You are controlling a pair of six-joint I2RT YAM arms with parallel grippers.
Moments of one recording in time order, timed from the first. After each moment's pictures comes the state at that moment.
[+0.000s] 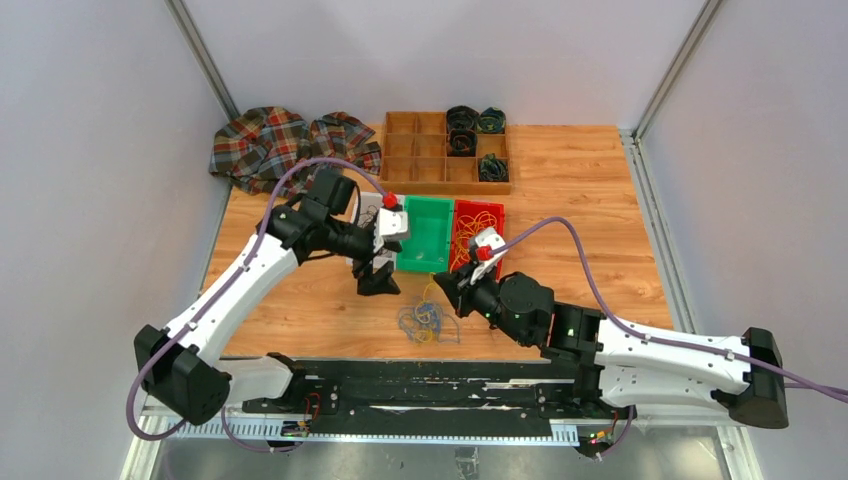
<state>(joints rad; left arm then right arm) -0.46 1.25 1.21 -0.89 0.79 0.75 1.28 0.92 0.68 0.07 0.48 0.26</state>
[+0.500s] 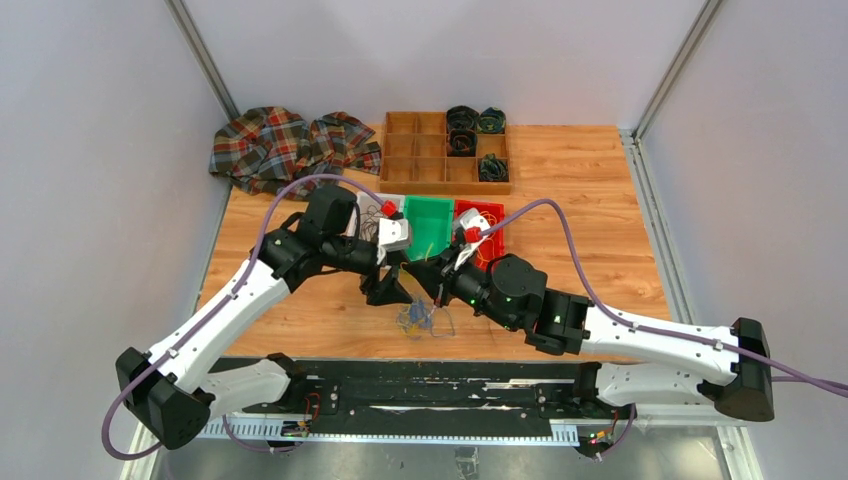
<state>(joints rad) -0.59 1.10 1.07 -0.70 0.85 0.47 1.26 1.05 0.86 0.15 0.32 0.30</state>
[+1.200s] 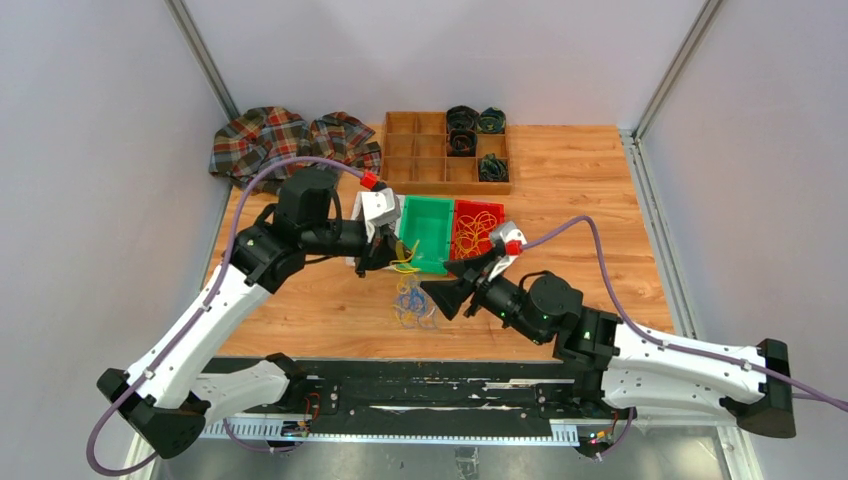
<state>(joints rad) -0.60 1.04 1.16 -0.62 0.75 0.25 1.26 0.88 0.74 0.18 0.32 0.35</state>
